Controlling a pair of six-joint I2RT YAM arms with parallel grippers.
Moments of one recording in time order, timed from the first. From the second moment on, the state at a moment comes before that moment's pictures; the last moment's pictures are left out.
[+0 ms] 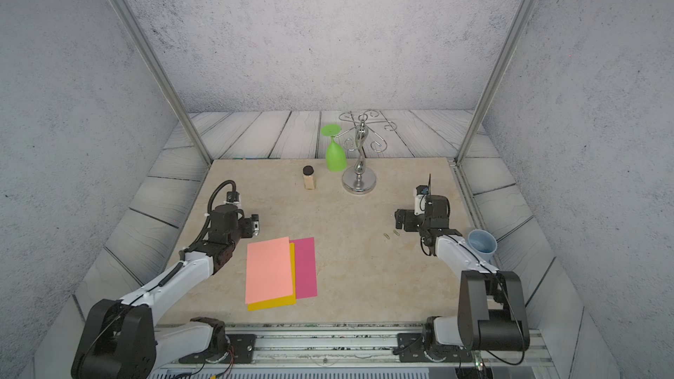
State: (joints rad) left arm -0.20 1.21 0.59 0.04 -0.29 -0.06; right arm 0.00 1.37 0.67 0.03 -0.18 0.04
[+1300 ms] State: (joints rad) left arm -0.11 1.49 0.48 0.60 -0.35 0.06; right arm 0.00 1.49 0.38 0.73 -0.07 -0.05
